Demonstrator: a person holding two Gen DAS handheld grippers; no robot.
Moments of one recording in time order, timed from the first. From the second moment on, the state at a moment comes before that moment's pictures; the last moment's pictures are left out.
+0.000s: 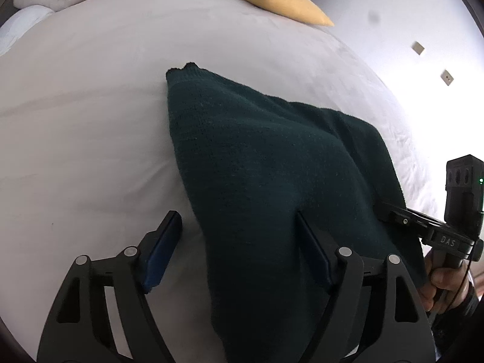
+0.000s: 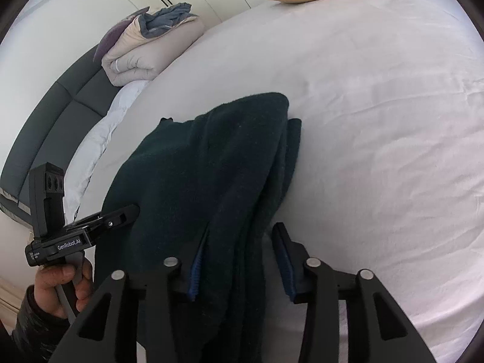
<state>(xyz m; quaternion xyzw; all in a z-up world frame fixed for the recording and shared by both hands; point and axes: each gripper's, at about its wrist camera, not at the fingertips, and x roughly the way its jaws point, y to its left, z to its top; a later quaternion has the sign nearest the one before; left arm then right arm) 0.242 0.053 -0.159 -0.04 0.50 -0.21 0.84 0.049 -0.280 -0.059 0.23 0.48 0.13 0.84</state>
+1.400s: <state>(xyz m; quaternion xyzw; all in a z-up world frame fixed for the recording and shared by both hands) -0.040 0.060 0.075 0.05 0.18 -0.06 0.98 -0.119 -0.280 0.121 0.10 0.18 0.01 0.98</state>
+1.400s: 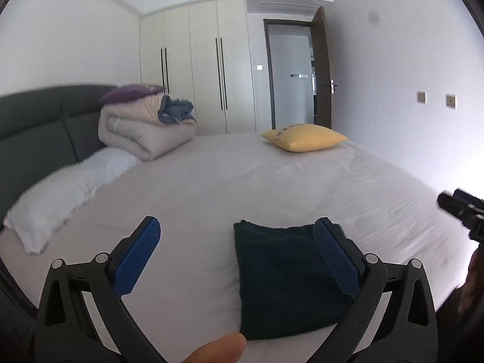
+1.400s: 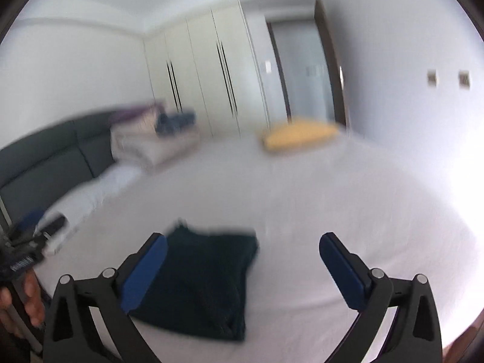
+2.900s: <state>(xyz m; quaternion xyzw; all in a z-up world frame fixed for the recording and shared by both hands) 0.051 0.053 -0.015 0.00 0.46 -0.05 0.89 -0.060 -0.233 0.092 0.07 0.46 -0.01 0.89</state>
